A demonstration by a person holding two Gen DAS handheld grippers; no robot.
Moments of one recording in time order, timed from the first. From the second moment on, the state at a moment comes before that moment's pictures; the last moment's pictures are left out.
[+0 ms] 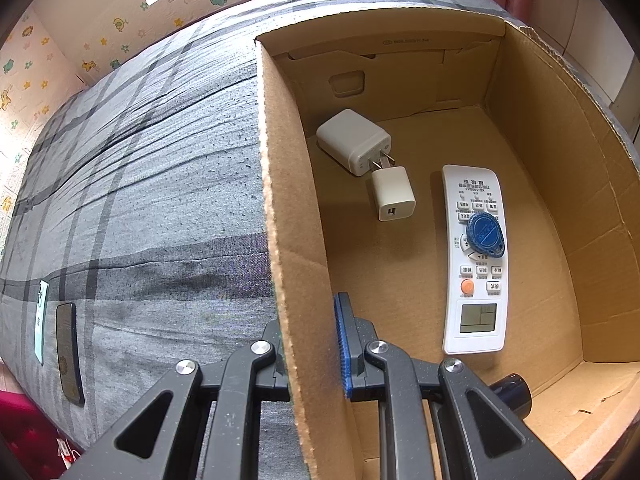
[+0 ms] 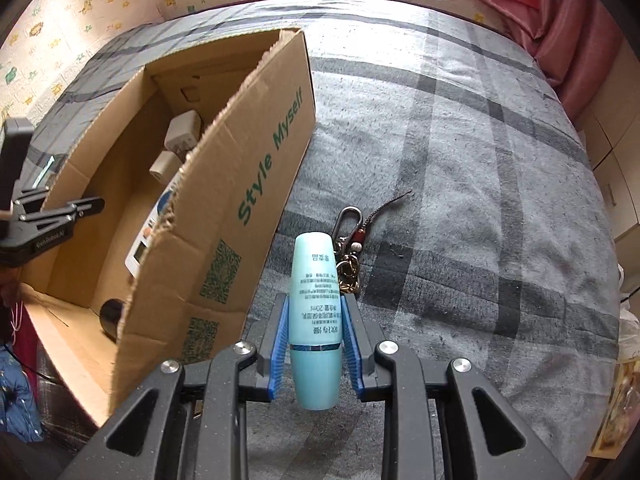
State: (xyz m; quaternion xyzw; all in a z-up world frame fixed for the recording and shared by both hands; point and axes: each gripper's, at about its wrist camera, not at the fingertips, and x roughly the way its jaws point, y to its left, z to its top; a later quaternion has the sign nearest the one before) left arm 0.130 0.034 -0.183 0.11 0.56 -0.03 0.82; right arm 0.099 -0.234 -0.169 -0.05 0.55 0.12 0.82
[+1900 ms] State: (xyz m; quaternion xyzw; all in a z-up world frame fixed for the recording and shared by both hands) left arm 0.132 0.037 -0.181 0.11 0.56 -0.04 0.82; right arm 0.144 -0.153 -0.073 -0.07 0.47 0.12 0.87
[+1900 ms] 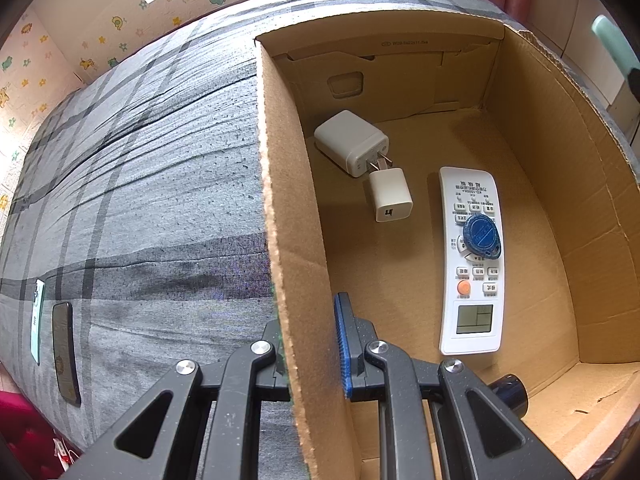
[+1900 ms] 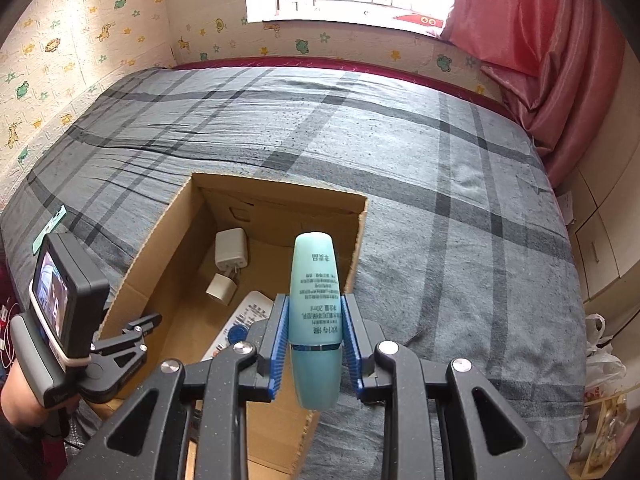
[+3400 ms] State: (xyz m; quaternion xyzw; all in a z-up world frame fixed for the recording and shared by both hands) left arm 0.131 0.042 -0.182 0.10 0.56 -0.04 0.82; right arm 0.193 -0.068 -0.182 -0.11 0.58 0.12 0.80
